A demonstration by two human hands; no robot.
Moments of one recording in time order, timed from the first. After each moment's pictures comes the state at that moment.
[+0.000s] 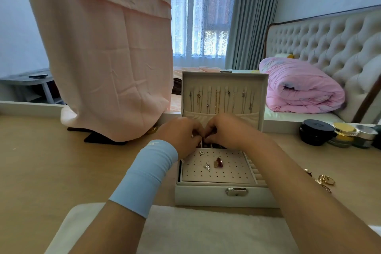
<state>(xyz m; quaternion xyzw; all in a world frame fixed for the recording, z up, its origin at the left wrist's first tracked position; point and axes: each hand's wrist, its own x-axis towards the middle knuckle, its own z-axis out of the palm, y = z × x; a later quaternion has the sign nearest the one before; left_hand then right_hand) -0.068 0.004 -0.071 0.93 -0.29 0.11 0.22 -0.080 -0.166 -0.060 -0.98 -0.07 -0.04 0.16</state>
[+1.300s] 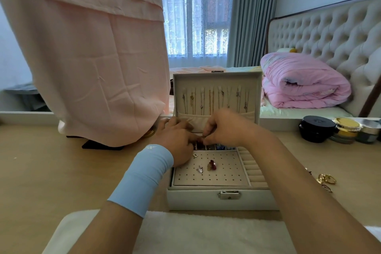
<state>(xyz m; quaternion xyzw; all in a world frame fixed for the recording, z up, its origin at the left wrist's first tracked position) -0.056 -0.009 -0.078 0.95 -0.30 0.08 0.00 -0.093 -0.177 -0.046 -0.96 -0.05 -0.02 0.26</state>
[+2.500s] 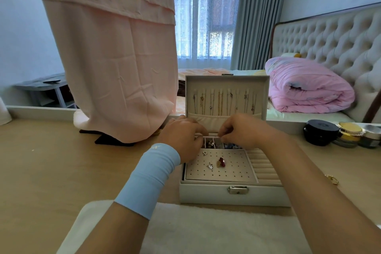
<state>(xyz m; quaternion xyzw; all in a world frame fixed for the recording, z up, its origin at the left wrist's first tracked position) -0.074 0.005 -0.071 0.92 -0.31 0.16 0.14 -0.099 -0.189 -0.049 -0.98 -0.04 -0.02 0.20</state>
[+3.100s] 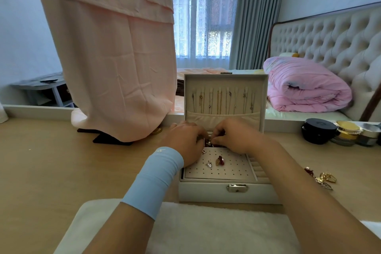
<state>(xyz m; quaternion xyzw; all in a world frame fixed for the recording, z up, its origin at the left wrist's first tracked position) -0.074 -0.003 -0.083 0.93 -0.30 0.14 0.15 -0.096 -0.178 -0.067 -0.98 -0.06 -0.05 0.21</state>
